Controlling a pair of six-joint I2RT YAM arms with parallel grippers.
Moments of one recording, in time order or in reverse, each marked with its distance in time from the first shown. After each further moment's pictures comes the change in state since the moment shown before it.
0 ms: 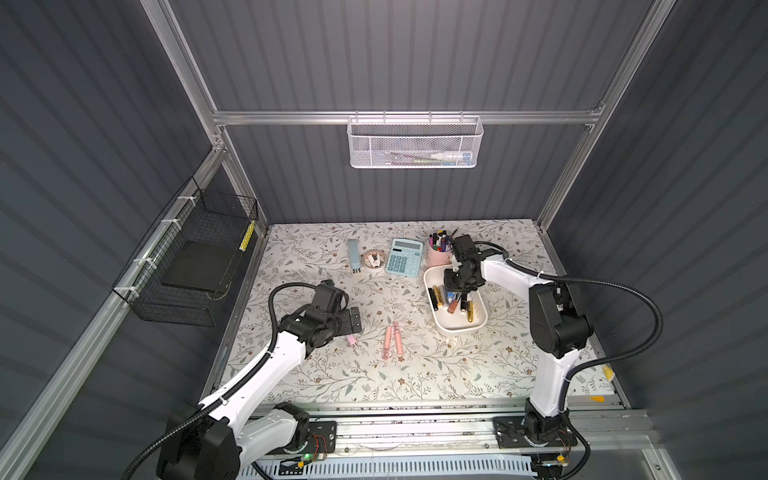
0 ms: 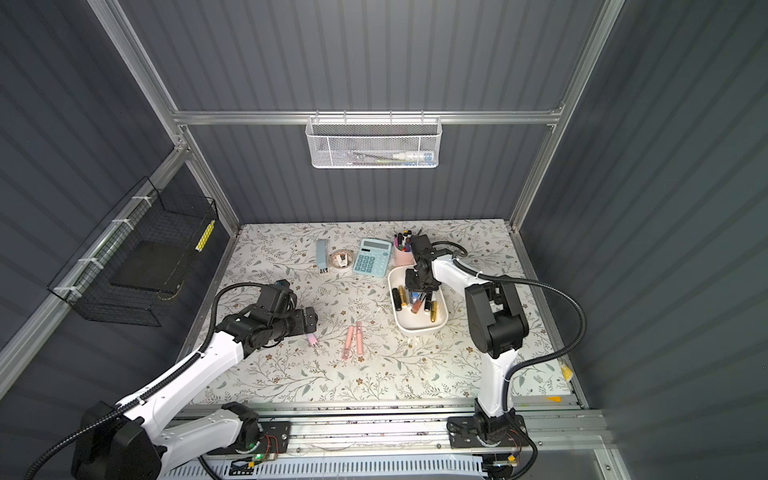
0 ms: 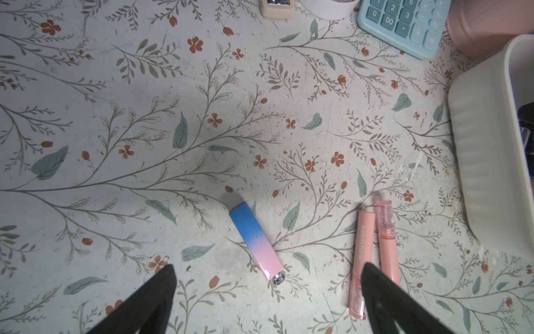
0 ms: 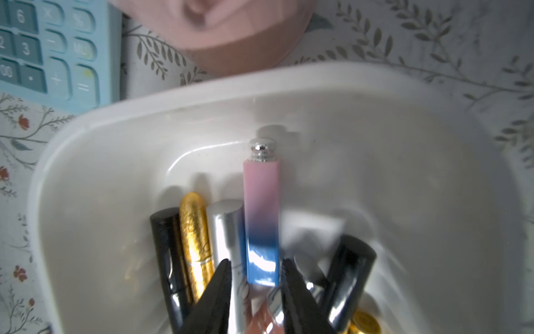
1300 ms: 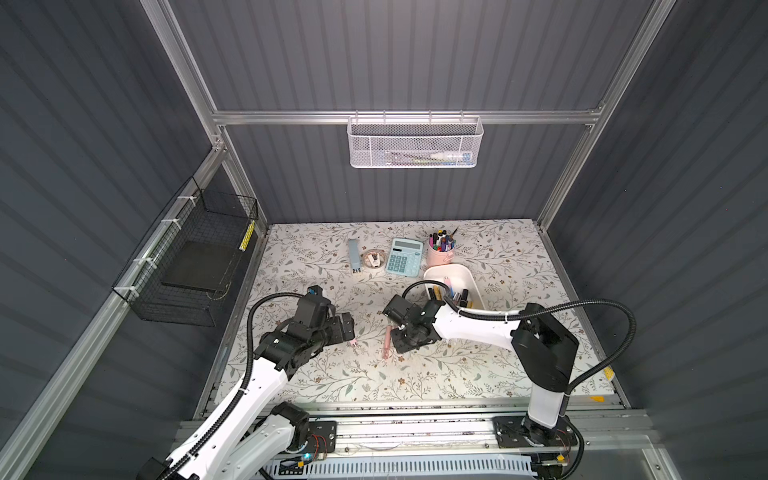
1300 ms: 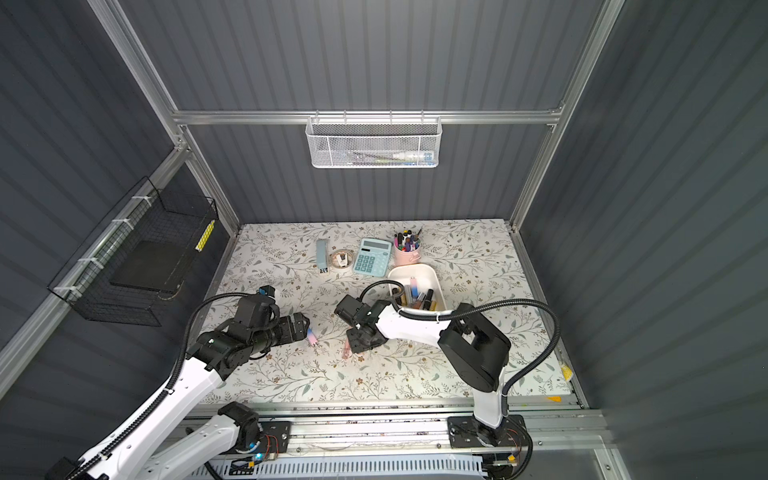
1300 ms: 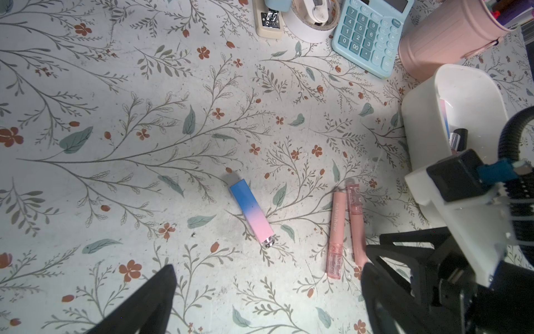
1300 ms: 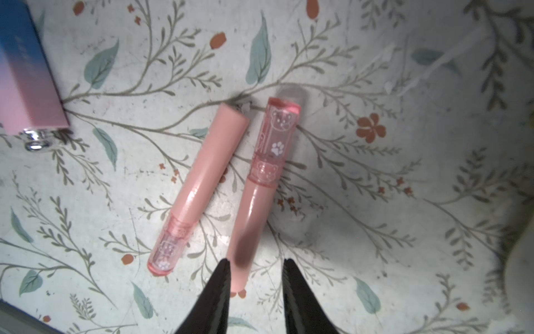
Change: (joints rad) left arm 0.000 -0.229 -0.029 -0.113 0.027 -0.047; right arm 0.624 -0.033 -0.130 0.024 0.098 0.222
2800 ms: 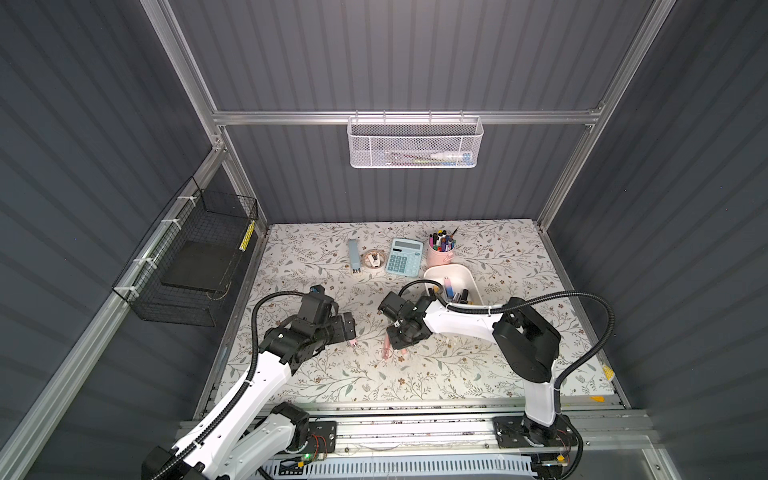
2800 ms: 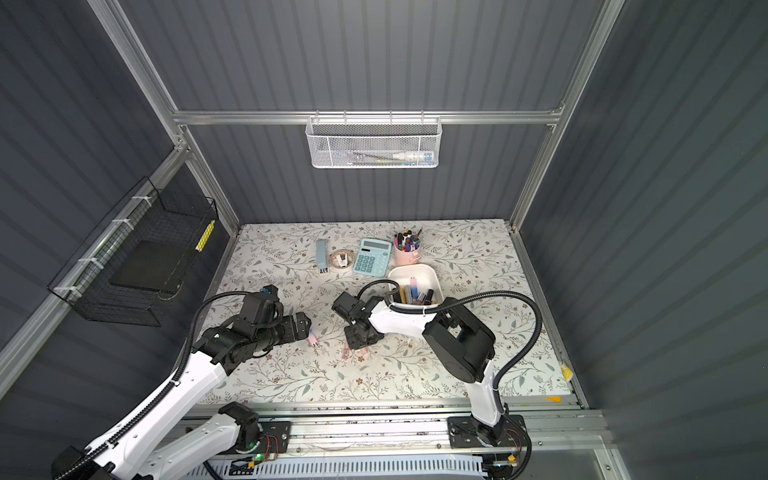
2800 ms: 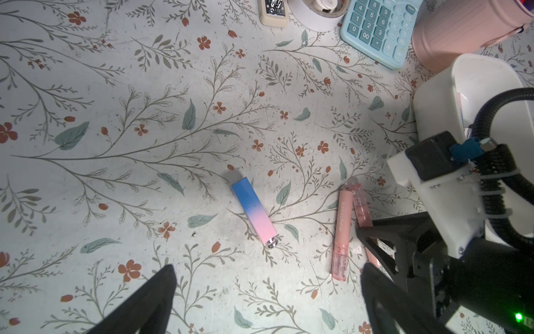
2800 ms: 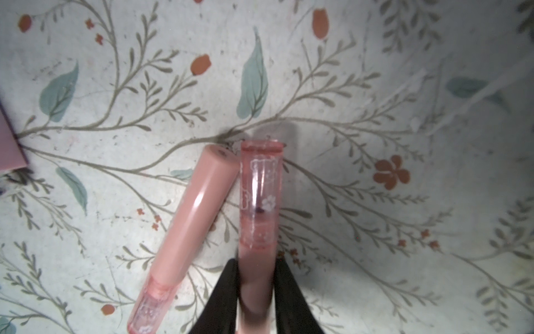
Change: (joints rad) left arm 0.000 0.053 0.010 0.001 -0.001 0.001; right arm -0.029 0.100 0.065 -0.009 -0.015 -0.013
